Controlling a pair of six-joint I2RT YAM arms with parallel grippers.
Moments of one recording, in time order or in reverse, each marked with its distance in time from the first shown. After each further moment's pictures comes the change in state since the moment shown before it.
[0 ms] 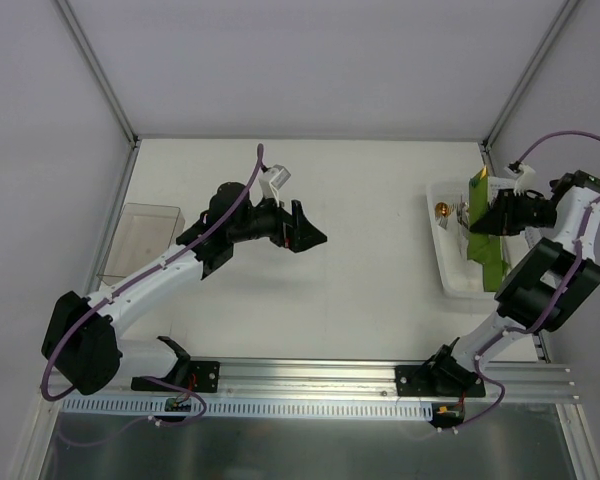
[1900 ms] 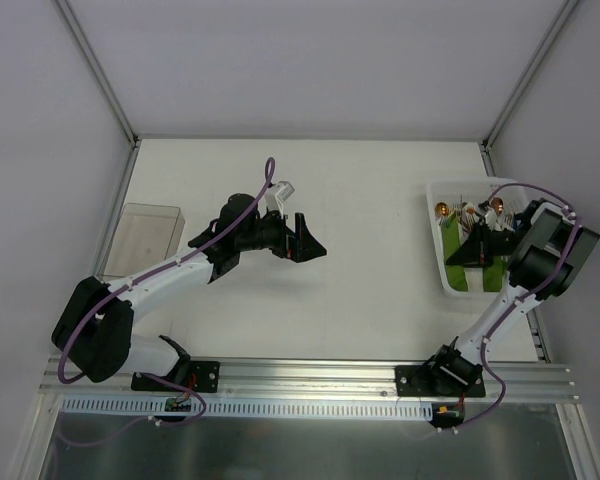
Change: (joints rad) left arm 0.000 0.080 -0.101 0.083 0.021 -0.043; right arm -0.001 0.368 -0.139 -0.063 0.027 -0.021
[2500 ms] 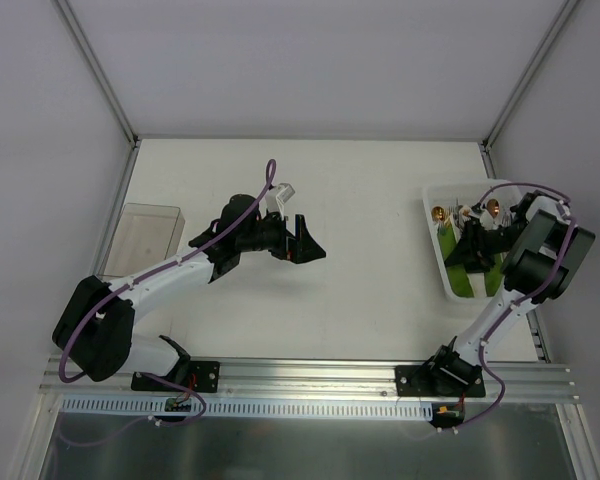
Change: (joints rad) left arm 0.000 0.006 0.001 -0.031 -0.001 -0.001; right arm 0.050 -0.072 -0.008 0.000 0.169 0.240
